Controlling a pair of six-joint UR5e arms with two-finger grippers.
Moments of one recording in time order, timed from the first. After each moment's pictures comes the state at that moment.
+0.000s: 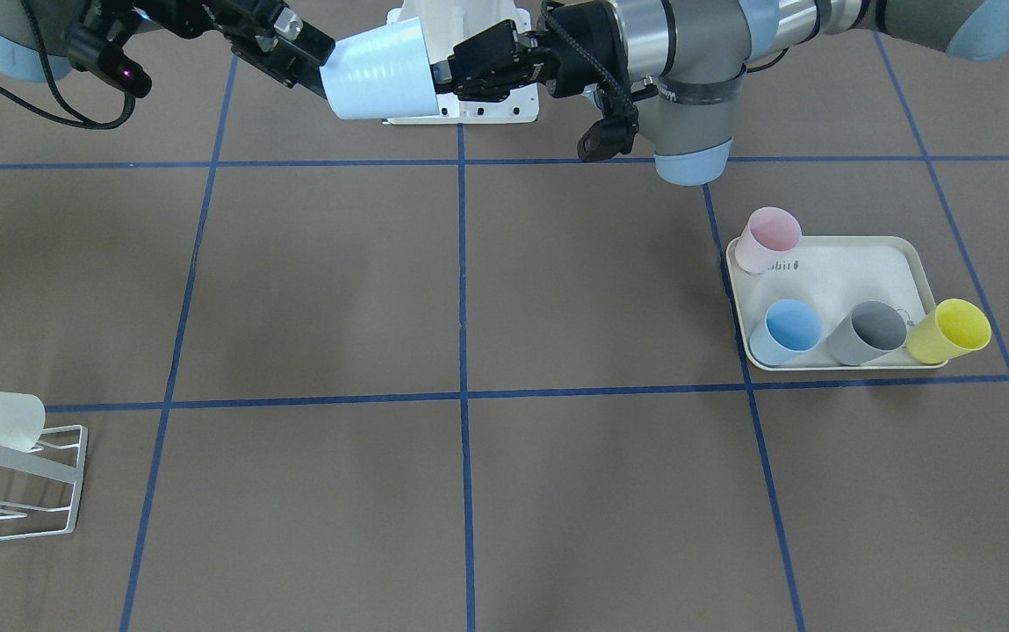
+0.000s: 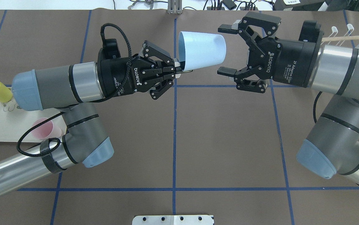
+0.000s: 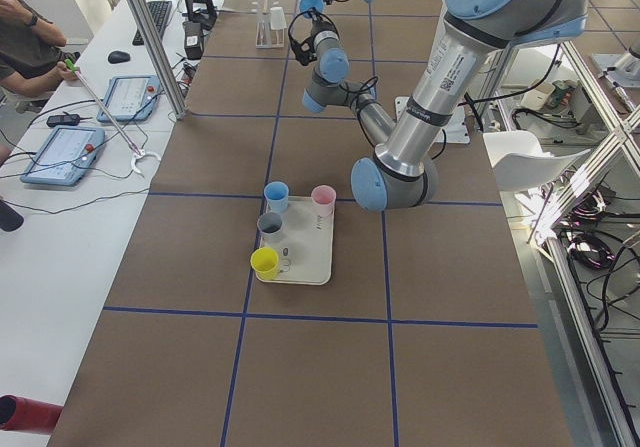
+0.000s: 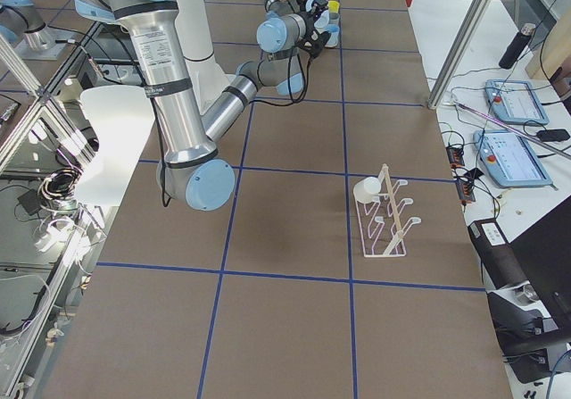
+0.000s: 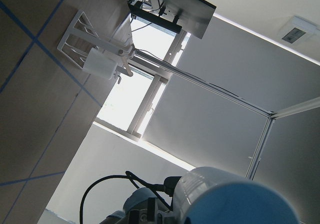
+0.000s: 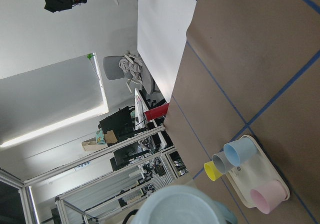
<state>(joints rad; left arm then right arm) -0.60 -2.22 -1.59 -3.22 -1.79 -2.42 0.72 -1.25 2.03 -0.40 1.79 2.36</state>
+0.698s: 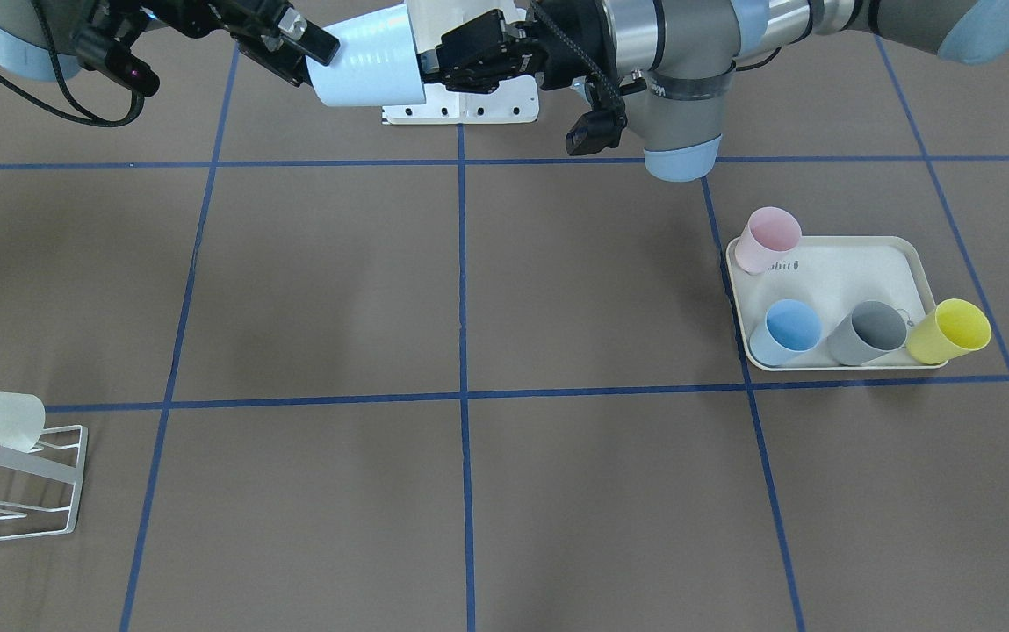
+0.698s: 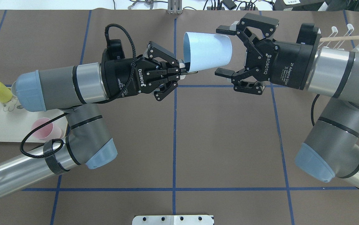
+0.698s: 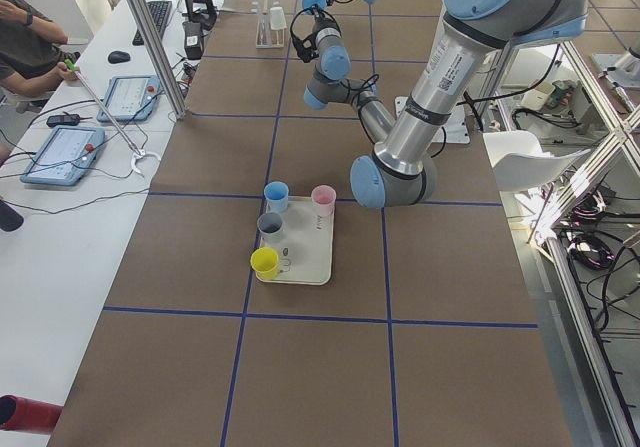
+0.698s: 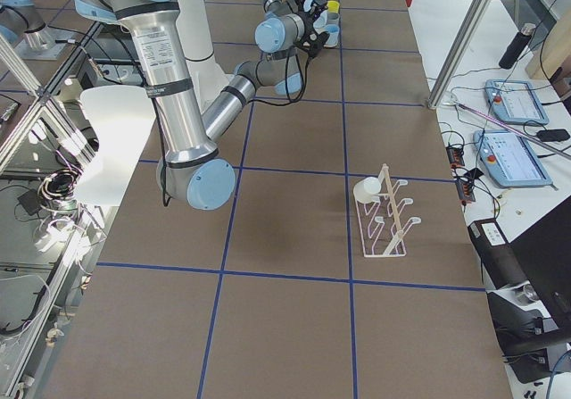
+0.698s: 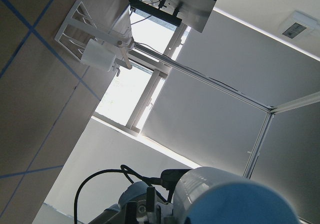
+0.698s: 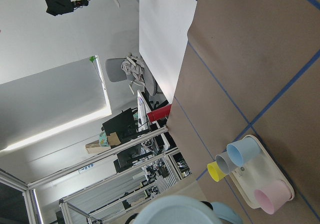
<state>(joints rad) -0.59 -2.23 -1.59 -3.22 -1.79 -2.42 0.71 -1.25 2.04 -0.40 1.76 2.37</state>
